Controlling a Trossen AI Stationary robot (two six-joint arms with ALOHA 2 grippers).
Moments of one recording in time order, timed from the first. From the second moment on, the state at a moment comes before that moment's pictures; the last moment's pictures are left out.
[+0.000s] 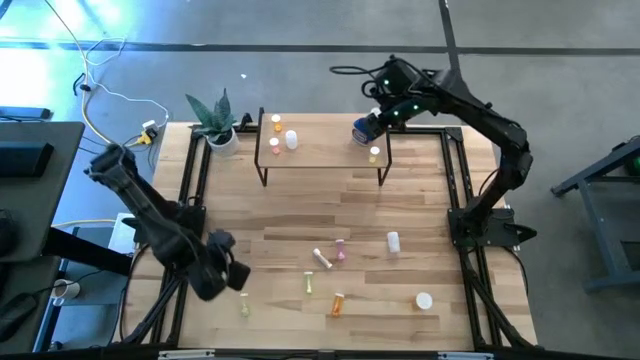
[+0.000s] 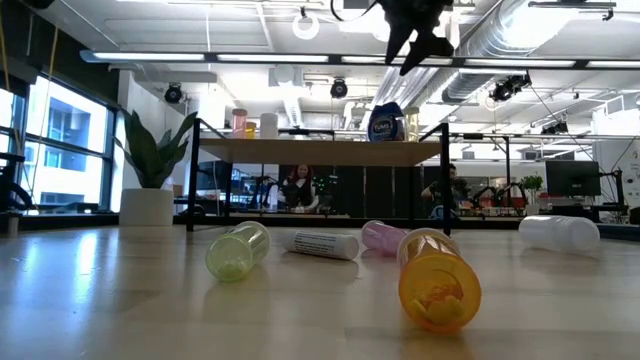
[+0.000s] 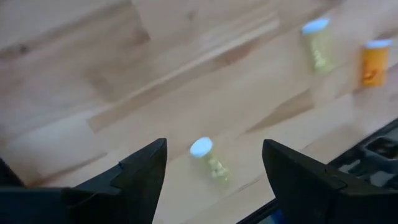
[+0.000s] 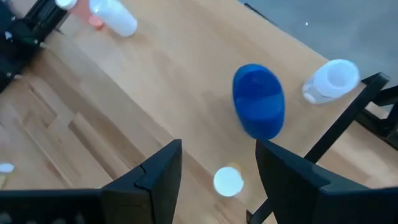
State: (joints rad) left arm -0.70 1.30 1.02 -1.05 -0.24 -1.94; right arm -0.55 1.66 1.95 -1.30 -0.07 0.34
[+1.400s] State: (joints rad) left arm -0.81 1.81 1.02 -0.71 -0.10 -2.14; right arm -0.38 1.66 1.95 -1.37 0.02 0.36
